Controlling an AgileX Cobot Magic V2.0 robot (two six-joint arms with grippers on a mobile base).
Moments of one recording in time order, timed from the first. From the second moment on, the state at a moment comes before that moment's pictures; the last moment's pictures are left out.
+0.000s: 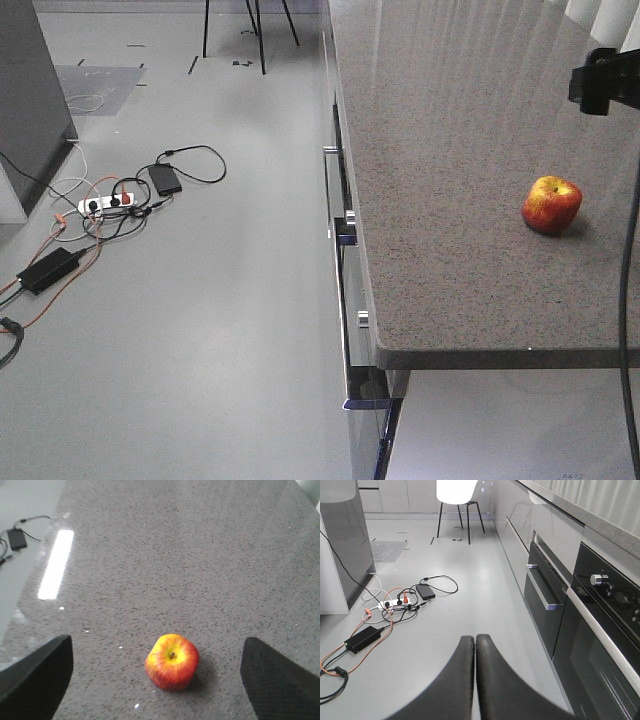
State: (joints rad) left arm -0.01 -0.01 0.03 0.08 0.27 -0.19; right arm -0.06 1.52 -1.45 0.00 0.59 0.00
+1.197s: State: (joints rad) left arm -0.01 -0.01 0.03 0.08 0.27 -0.19; right arm -0.09 1.97 -1.62 -0.05 0.62 0.11
